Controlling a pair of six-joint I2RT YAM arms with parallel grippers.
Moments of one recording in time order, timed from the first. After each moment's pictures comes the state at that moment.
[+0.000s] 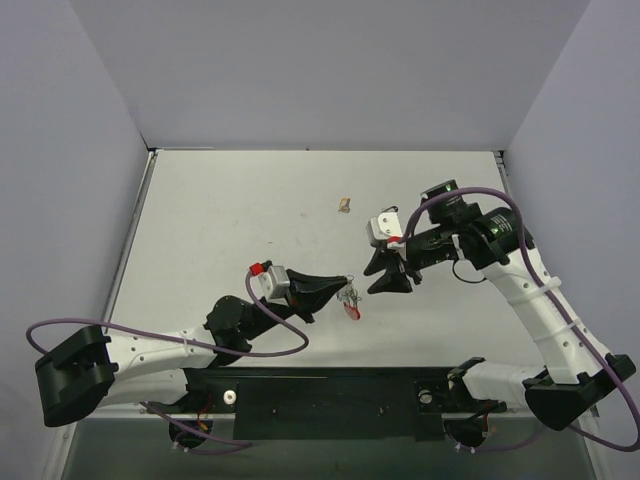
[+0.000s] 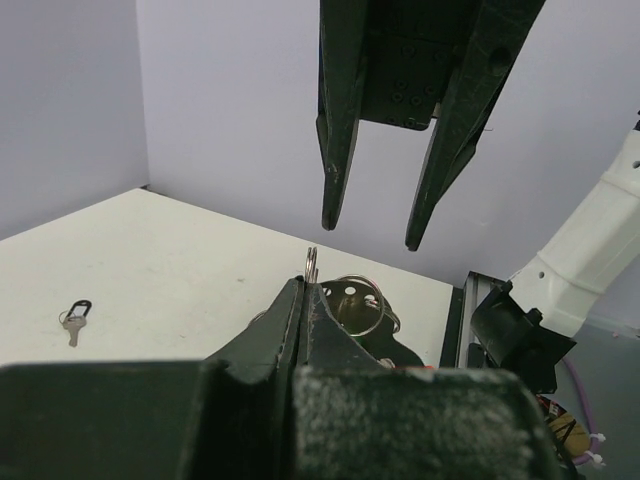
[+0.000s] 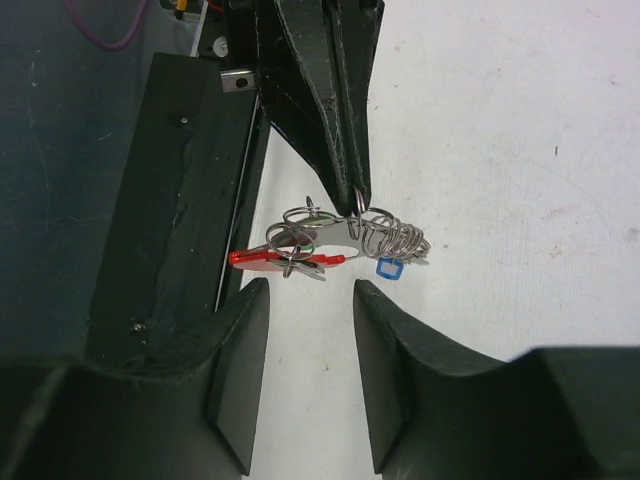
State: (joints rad) left arm -1.10 1.10 0.37 1.13 0.03 -0.20; right arm 0.52 1.21 1.43 -1.20 -0.94 -0.95
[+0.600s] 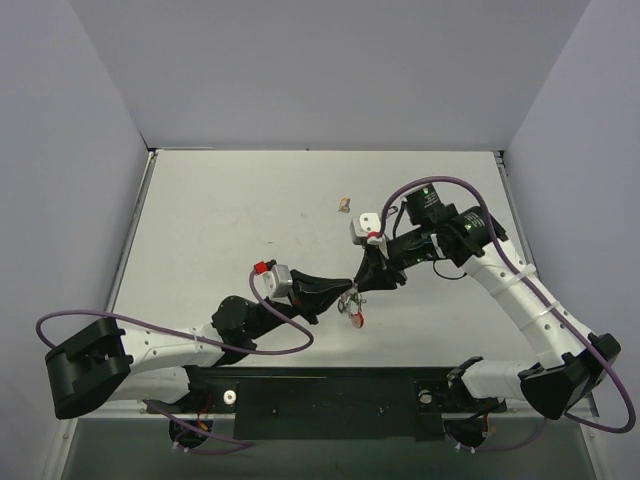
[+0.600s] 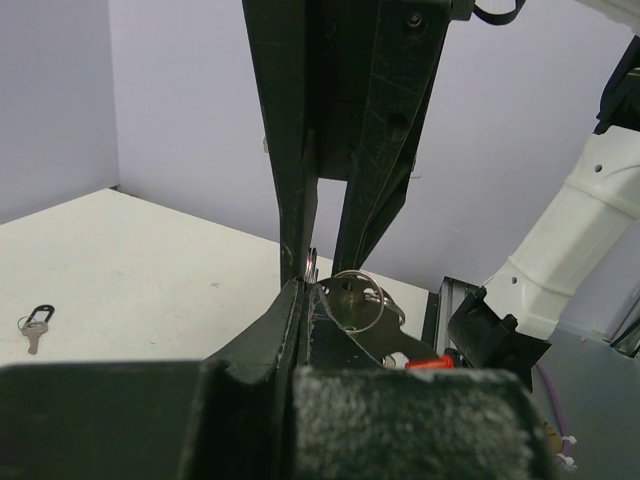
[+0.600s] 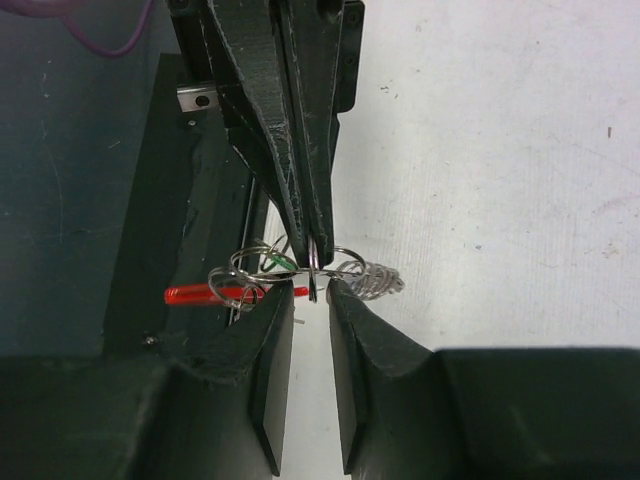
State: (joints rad) left arm -1.10 1.18 0.37 1.23 0.07 -0.26; right arm 0.56 1.27 1.36 -1.09 -0.93 -0.84
